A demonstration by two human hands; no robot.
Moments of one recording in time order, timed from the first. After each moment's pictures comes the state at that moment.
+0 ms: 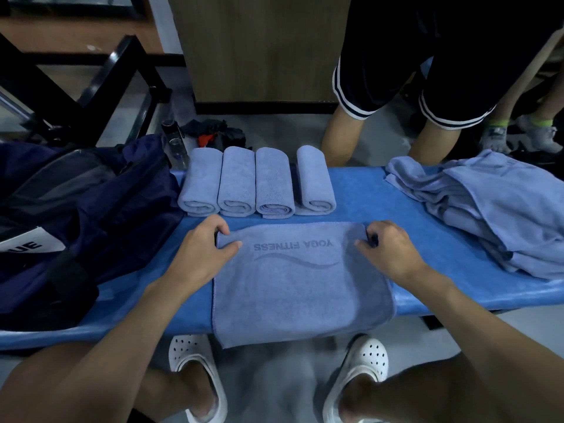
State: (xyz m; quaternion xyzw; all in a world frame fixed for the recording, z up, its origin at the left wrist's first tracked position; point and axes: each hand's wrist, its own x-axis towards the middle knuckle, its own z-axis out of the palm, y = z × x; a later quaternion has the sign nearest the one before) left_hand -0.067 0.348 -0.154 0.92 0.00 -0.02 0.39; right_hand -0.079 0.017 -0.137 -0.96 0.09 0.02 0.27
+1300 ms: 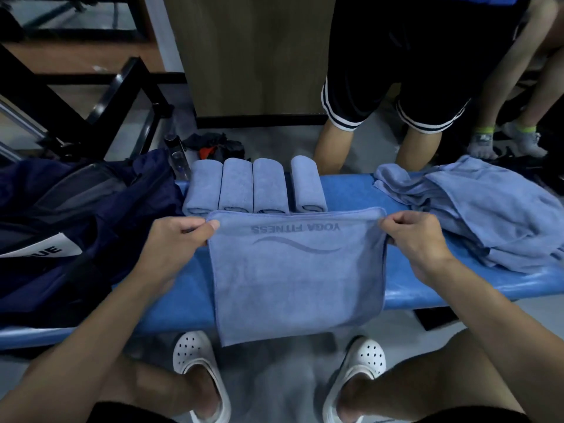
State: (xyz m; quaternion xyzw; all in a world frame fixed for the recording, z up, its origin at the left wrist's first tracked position) left_hand -0.083 0.368 -0.099 0.80 0.02 0.00 0.59; right_hand -0.093 -0.009 -0.097 -0.79 0.23 -0.07 0.56
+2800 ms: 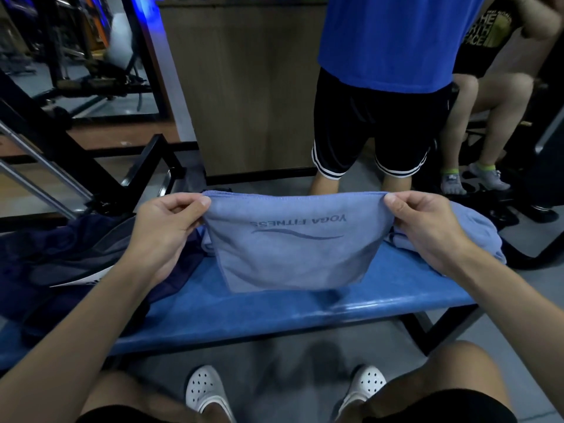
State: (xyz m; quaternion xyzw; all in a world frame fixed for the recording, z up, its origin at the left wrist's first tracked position) left_hand -0.150 0.349 0.056 0.66 -0.01 0.12 0.74; right_hand -0.183 -0.013 0.051 -0.73 0.03 -0.12 0.67
